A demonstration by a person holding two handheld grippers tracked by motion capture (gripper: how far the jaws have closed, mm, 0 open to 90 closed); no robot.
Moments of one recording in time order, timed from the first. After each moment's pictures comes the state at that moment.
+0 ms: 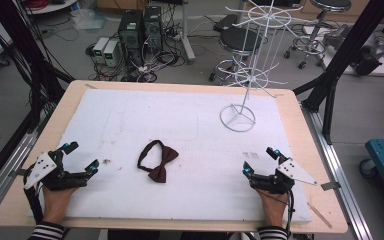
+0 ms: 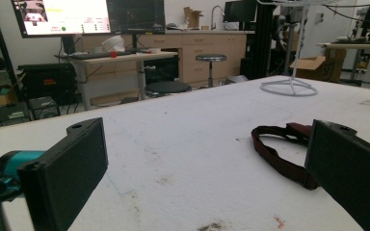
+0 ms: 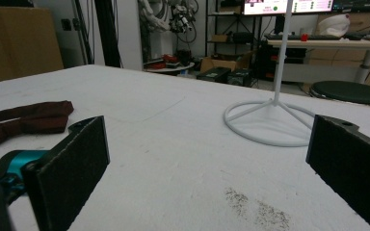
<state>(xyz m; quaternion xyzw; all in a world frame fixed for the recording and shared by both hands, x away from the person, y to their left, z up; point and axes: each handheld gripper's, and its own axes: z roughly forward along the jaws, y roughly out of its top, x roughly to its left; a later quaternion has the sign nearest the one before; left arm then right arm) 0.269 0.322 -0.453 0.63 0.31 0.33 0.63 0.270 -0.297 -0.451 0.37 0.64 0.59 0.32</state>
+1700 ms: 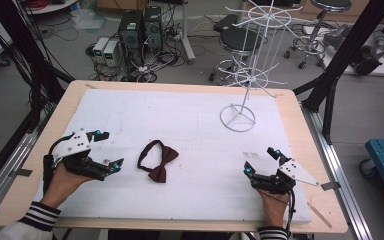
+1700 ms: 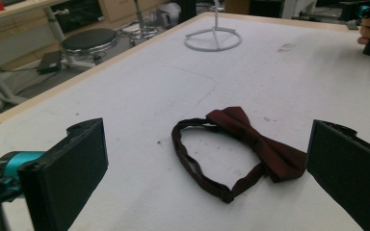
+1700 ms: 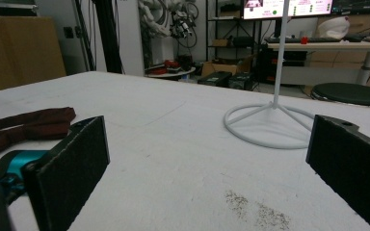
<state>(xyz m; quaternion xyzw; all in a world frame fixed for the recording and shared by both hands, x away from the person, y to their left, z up) 0.295 0.249 -0.377 0.78 0.22 0.21 0.54 0.269 -0.299 -0.451 0.37 0.63 0.60 0.31</state>
